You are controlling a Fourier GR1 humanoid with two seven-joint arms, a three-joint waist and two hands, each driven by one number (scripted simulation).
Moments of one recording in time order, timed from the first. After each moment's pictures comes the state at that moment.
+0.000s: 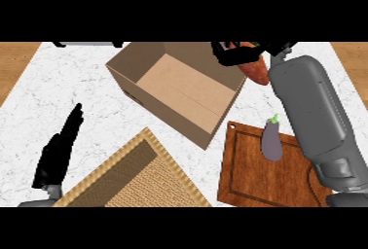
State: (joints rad) left arm 0.00 0.17 0.05 -1.55 -0.21 0.04 0.08; right arm -1.01 -0.19 -0.04 -0.96 0.62 0.22 -0.17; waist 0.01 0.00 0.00
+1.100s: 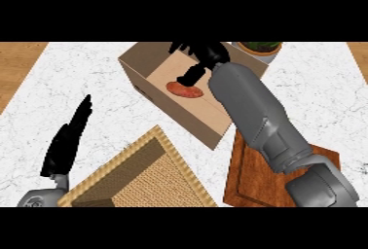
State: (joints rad) left arm -0.07 0.16 0.03 -1.52 -0.22 0.01 0.09; right arm -1.29 0.00 0.02 -0.29 0.64 -0.07 -0.12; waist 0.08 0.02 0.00
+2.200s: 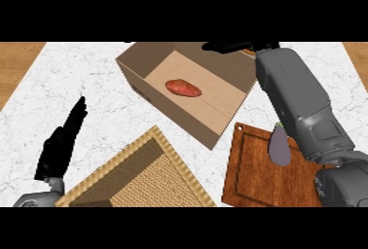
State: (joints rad) left arm -0.05 0.17 0.06 -1.53 -0.21 0.01 0.08; right arm -1.26 -0.15 -0.39 -0.27 0.21 -0.12 -0.34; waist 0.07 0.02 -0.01
